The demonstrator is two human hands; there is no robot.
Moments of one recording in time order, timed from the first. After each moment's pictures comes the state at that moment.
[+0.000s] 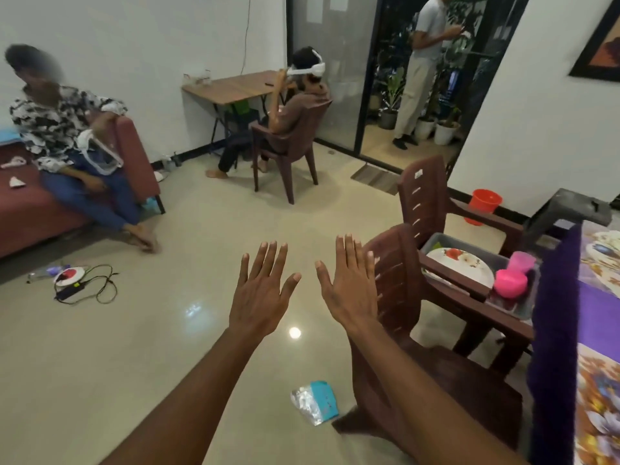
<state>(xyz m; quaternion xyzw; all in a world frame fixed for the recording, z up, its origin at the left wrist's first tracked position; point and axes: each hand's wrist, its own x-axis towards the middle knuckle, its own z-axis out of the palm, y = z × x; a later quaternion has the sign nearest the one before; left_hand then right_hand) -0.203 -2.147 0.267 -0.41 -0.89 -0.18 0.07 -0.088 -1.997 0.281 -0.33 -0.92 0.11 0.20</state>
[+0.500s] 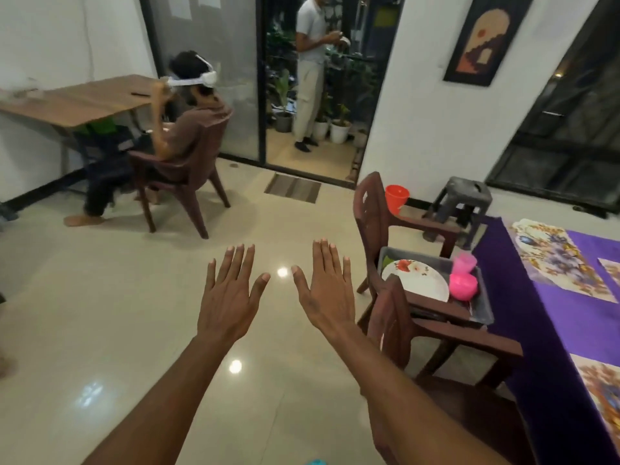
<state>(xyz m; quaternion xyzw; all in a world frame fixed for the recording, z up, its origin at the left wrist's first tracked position) -0.503 -1.929 0.262 -0.55 -0.81 -0.22 0.03 -0.333 -1.830 0.284 -0.47 -0.85 0.10 0.20</state>
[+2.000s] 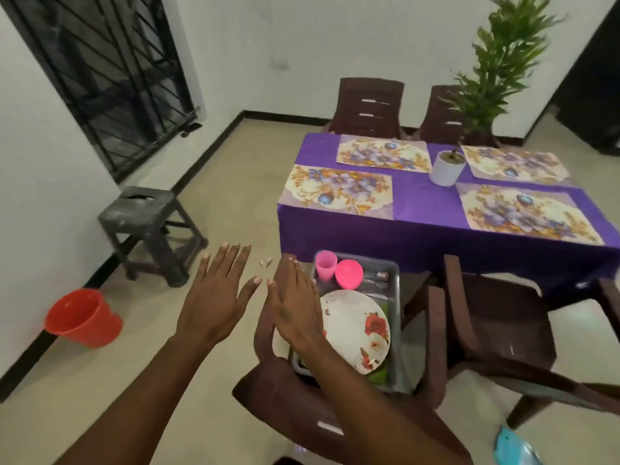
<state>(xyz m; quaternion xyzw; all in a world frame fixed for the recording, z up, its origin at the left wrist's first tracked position) -0.409 -0.883 0.269 -0.99 -0.08 -0.10 -0.07 -0.356 -1.037 0.238 -0.91 -0.17 0.04 0.38</state>
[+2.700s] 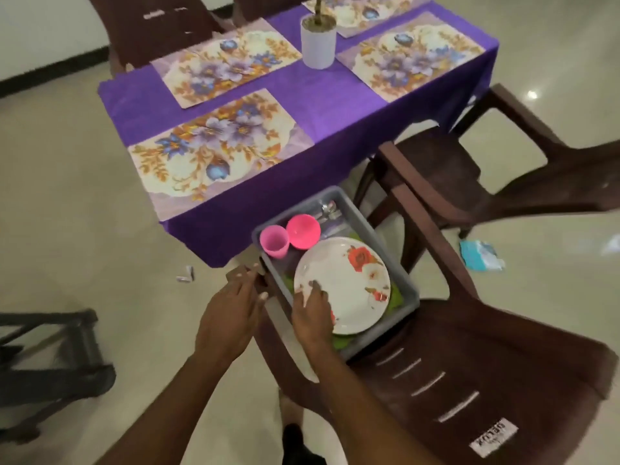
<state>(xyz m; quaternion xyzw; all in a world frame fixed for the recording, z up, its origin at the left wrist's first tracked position) -0.166 -0.814 0.114 -0.95 0.25 0.11 -0.16 -0.229 -0.960 0.062 -0.79 0.40 0.08 0.47</state>
